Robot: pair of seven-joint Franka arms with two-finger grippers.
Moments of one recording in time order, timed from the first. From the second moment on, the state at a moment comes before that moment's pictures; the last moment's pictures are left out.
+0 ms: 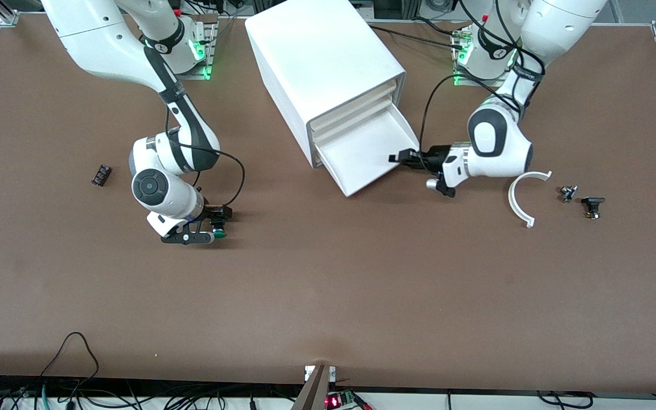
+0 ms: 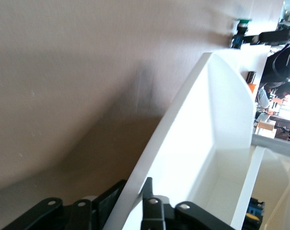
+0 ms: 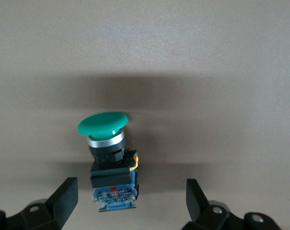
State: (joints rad) left arm -0.10 0.39 -0.20 -2.26 -1.21 2.17 0.71; right arm 0.27 0.59 0.04 -1.86 -0.02 2.34 0.29
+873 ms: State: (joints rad) left arm 0.08 0.12 -0.15 -2.08 -0.46 2.11 0.48; right arm 0.27 0.62 0.06 -1.86 -0.02 2.38 0.19
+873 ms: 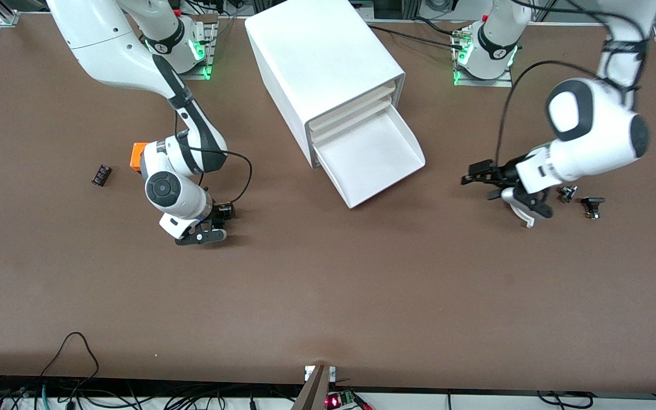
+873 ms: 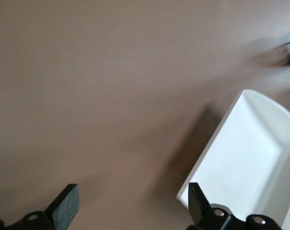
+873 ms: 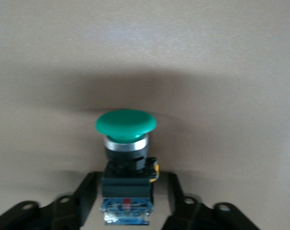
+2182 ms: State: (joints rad) left arm 0.08 -0.02 -0.12 -1.75 0.07 1.68 0.02; right arm 0.28 0.56 0.14 -1.48 -0.03 2.14 -0.39
